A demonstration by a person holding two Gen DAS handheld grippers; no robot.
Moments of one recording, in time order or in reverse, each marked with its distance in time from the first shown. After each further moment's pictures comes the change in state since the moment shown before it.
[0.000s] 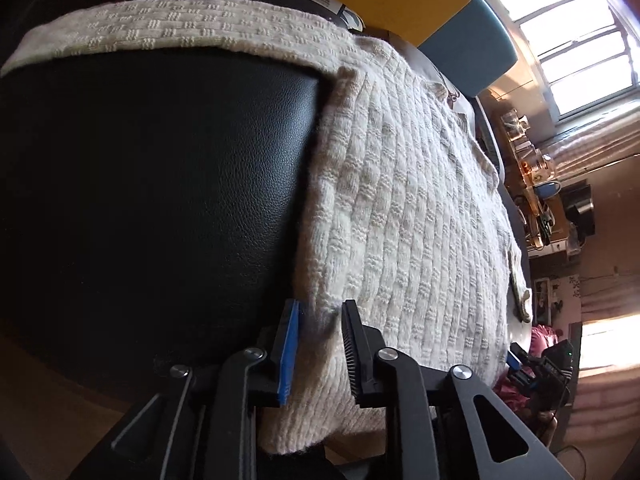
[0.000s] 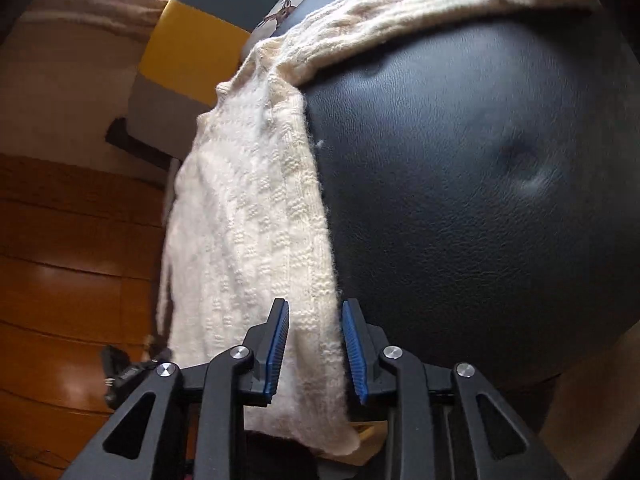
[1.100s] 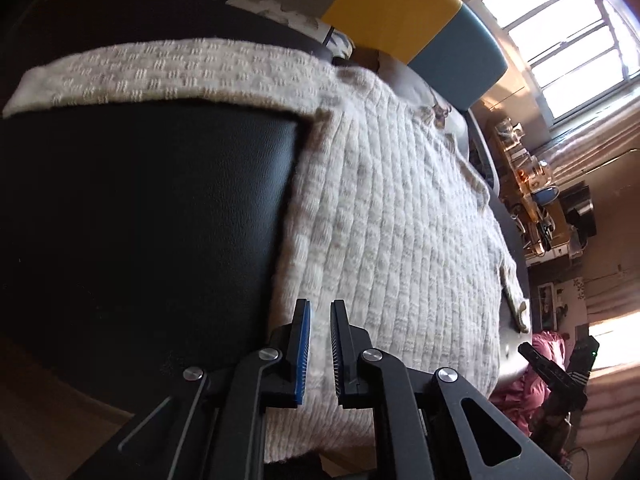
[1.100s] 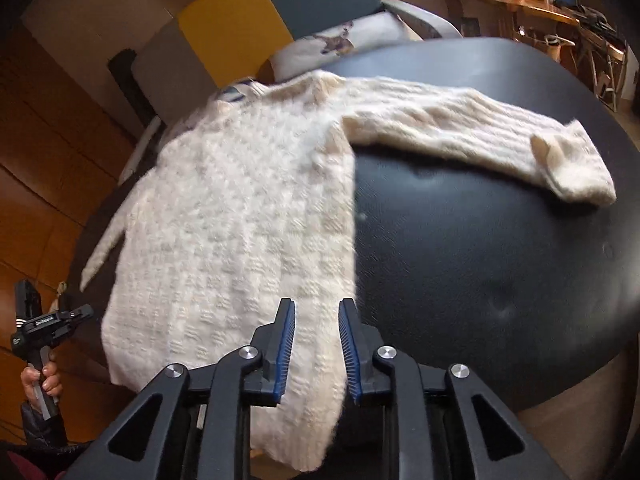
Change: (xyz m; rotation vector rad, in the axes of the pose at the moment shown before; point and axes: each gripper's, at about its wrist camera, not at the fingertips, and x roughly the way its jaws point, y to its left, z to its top) left arm -0.024 -0.034 0.022 0.067 -0.087 0.013; right arm -0.013 0.090 0.004 -0.401 -0.077 -0.301
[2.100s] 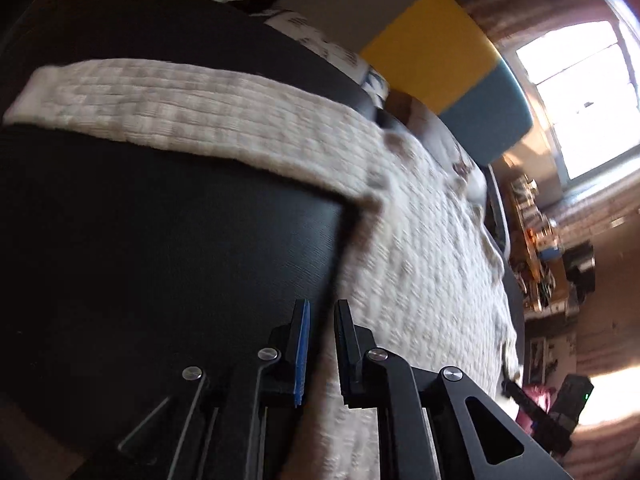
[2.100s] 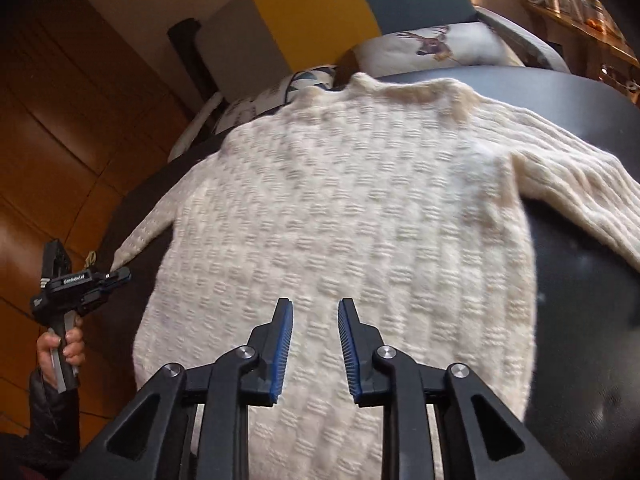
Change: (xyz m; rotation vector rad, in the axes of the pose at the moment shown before) left arm 0.010 0.080 0.078 -0.240 -0.117 0.046; right arm 0.082 0.091 0.042 -0.180 0.029 0.111
